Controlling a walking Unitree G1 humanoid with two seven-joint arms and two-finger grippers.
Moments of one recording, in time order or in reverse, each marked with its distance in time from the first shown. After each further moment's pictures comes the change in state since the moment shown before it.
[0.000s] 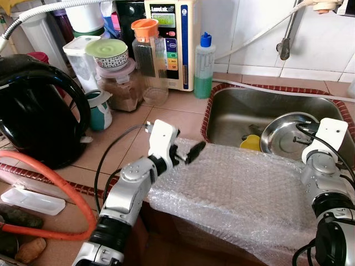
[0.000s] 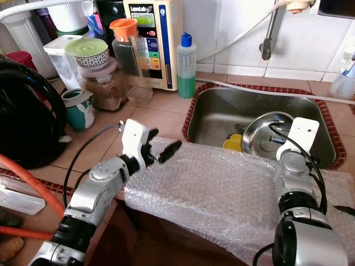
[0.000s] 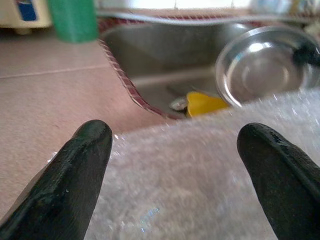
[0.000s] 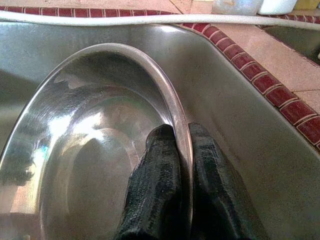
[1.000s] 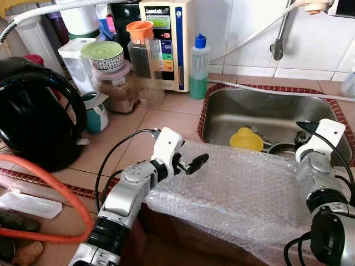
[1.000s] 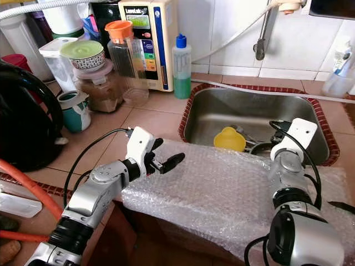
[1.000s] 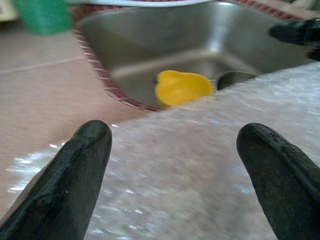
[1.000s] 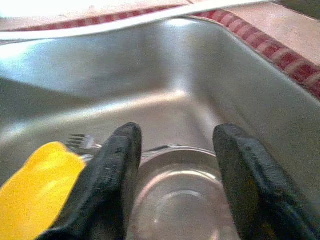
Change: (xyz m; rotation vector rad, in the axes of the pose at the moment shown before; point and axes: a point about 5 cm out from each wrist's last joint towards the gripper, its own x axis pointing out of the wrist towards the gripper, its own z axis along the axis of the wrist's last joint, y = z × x) left arm 0.003 -0.002 0.003 0.038 0.048 0.034; right arm -0.003 0.022 -0.002 0.142 0.013 0.119
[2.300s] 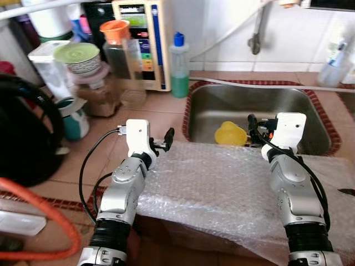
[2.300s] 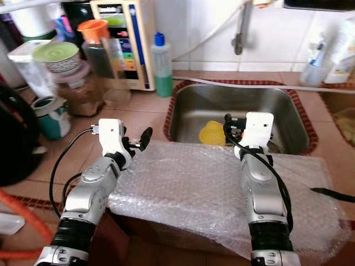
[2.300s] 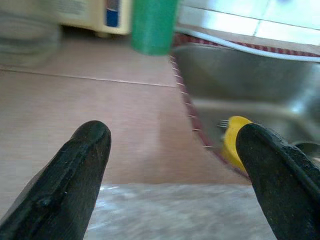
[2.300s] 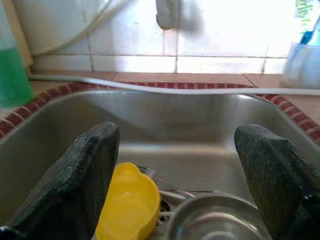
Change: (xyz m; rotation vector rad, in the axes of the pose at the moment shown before) left arm -0.011 0.030 -0.001 -0.217 -0.145 0.435; right arm -0.070 0.066 0.022 -0.104 -0.248 0.374
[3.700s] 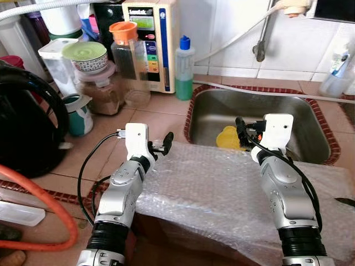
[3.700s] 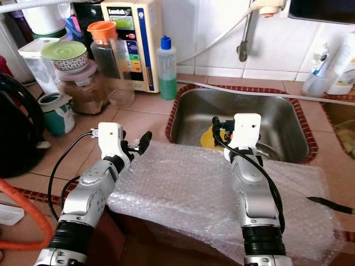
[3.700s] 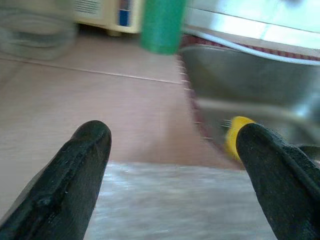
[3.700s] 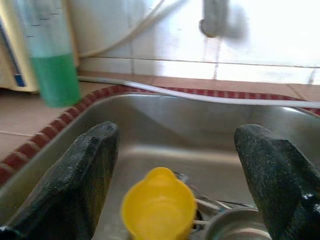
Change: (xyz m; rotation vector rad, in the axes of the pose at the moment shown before) left arm -0.003 0.004 -0.006 0.013 0.034 -0.016; right arm -0.001 0.019 0.000 0.021 0.023 0.062
